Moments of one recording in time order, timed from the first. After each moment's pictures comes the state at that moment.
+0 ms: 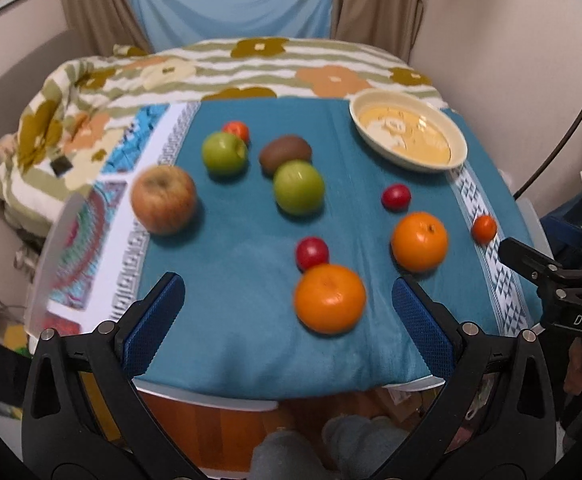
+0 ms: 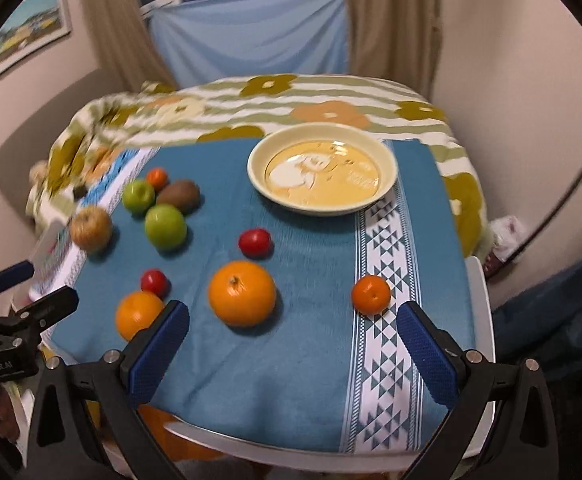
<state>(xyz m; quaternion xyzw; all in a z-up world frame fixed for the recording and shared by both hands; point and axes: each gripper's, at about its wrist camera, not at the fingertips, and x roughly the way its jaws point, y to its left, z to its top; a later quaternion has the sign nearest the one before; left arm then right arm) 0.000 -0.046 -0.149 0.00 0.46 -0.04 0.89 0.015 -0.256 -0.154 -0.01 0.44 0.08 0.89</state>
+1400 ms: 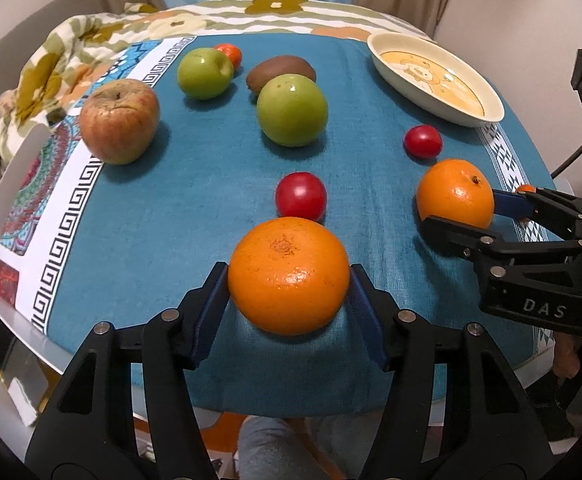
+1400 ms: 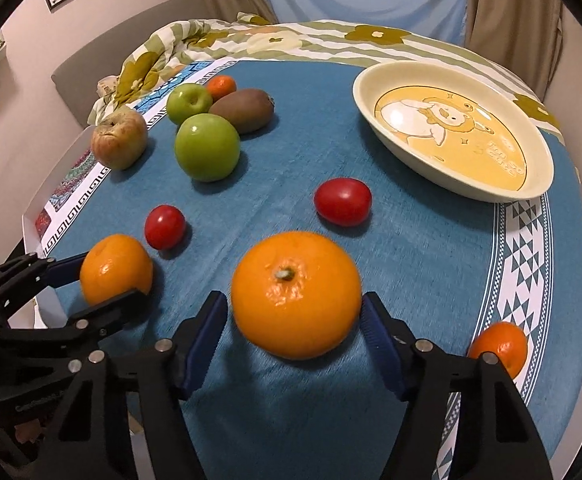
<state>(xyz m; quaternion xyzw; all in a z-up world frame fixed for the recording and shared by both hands) 0.015 -0.068 -0.220 -0.03 0.50 -0.01 0.86 0.081 -0.212 -0.232 -0.06 0.50 0.24 0.83</state>
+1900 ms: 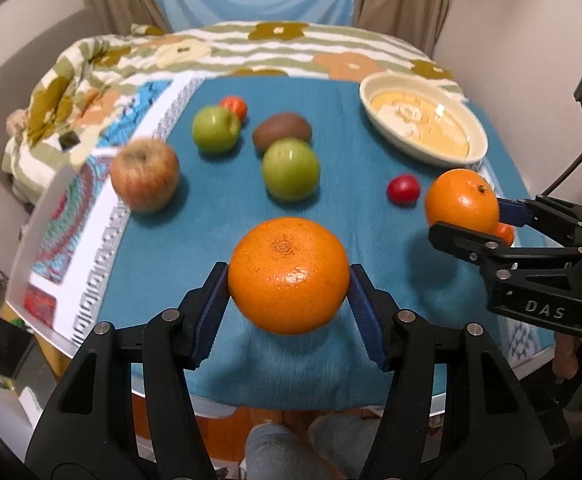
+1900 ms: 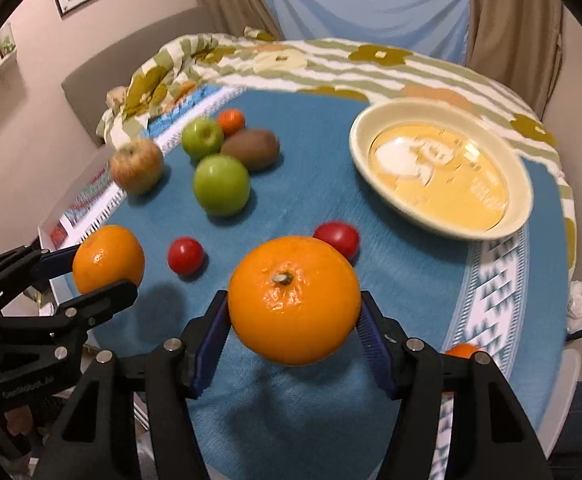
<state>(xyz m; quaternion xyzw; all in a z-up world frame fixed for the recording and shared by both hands) 0.017 -0.070 -0.160 -0.01 0.47 0.00 0.88 0.079 -0.228 -0.179 -0.05 0.47 0.25 0.85</state>
